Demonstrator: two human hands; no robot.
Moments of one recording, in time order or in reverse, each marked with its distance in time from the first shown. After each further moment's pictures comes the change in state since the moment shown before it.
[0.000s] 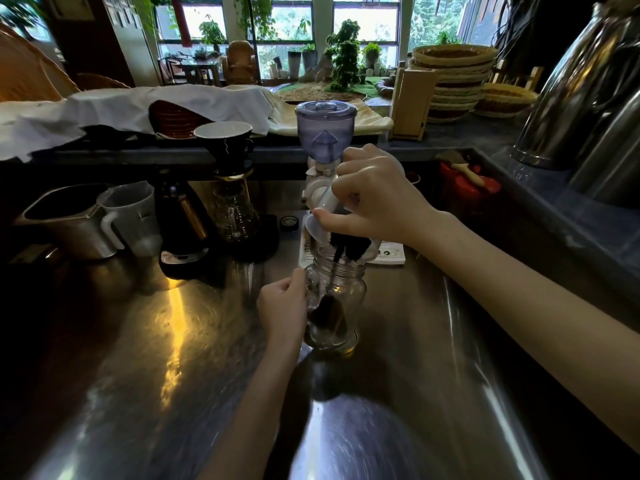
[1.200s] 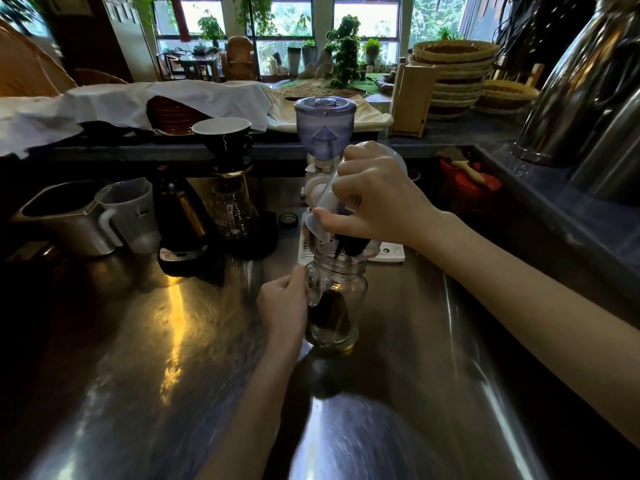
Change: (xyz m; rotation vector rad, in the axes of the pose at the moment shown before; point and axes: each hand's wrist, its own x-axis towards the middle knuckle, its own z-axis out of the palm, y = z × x) left_hand -0.002 0.000 0.002 -0.004 -0.003 -0.014; right_hand -0.003 -0.001 0.000 -0.003 0.014 -0.017
